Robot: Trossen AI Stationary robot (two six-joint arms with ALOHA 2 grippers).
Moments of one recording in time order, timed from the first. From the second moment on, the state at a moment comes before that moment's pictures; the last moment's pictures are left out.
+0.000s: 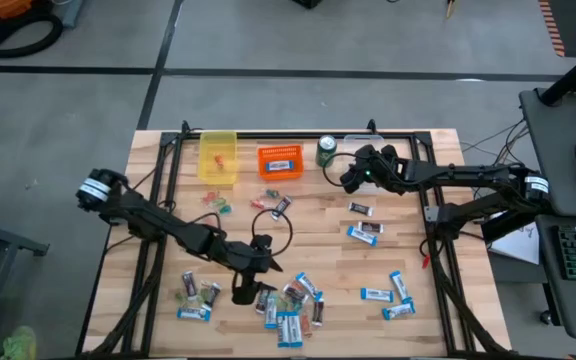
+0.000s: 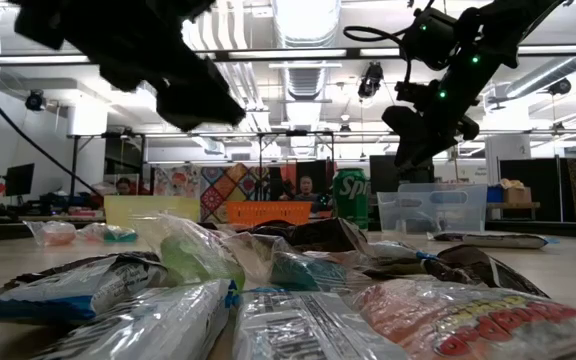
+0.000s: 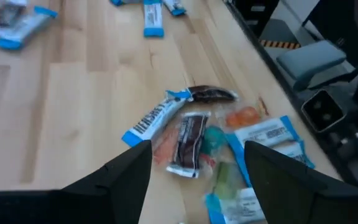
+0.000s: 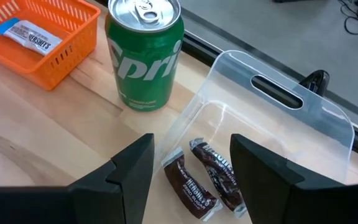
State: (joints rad) left arm -0.39 1.59 0.77 0.25 -0.01 -0.22; right arm -0.34 1.27 0.73 -0.31 0.51 0.38
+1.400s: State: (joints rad) left arm -0.38 1.78 0.76 0.33 0.15 -0.35; right arm -0.34 1.27 0.72 -0.31 0.49 0.38
